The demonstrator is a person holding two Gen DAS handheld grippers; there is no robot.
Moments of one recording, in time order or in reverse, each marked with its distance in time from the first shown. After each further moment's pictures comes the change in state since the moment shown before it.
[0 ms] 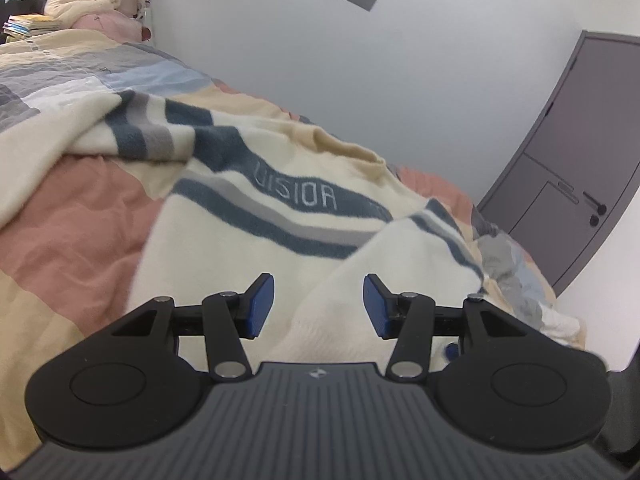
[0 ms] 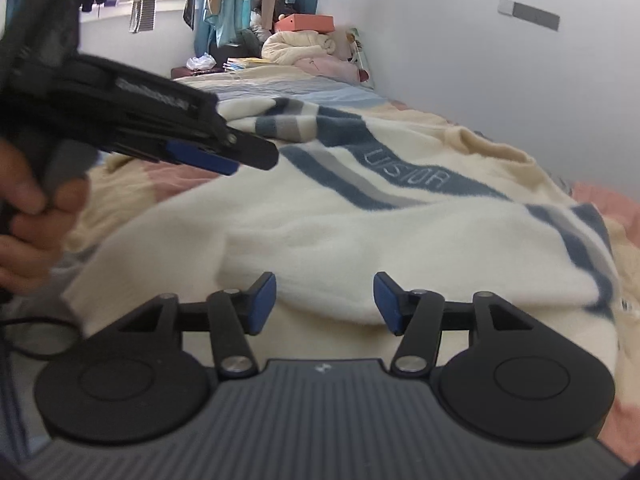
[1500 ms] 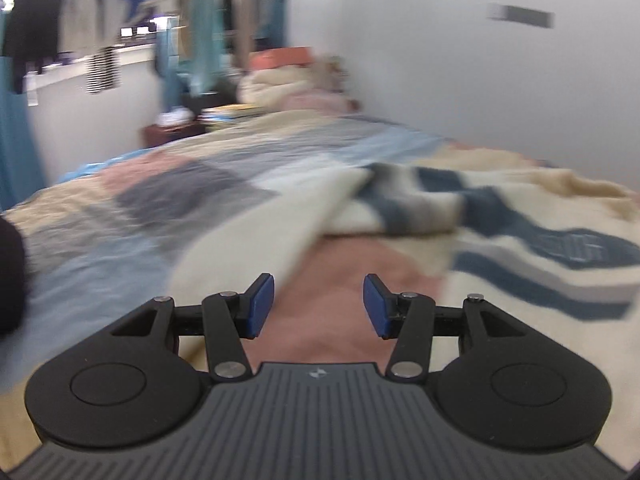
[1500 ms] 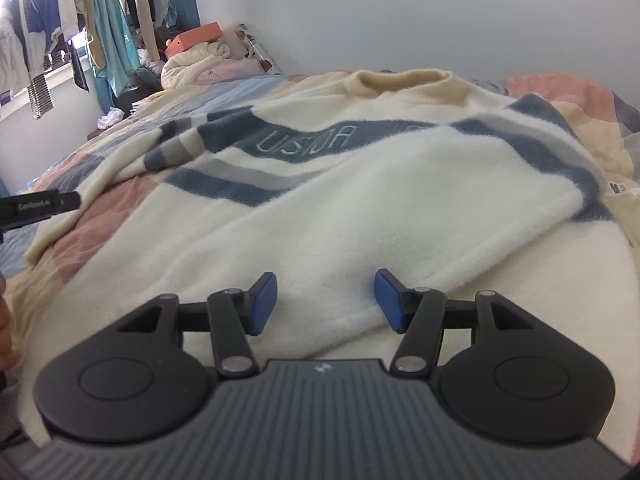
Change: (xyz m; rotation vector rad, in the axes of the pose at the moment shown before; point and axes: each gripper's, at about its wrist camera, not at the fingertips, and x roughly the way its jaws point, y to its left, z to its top) left arm 0.013 0.057 0.019 0.075 -0.191 0.828; right arm 0.068 -0.064 -0.005 0.381 0.036 -0.108
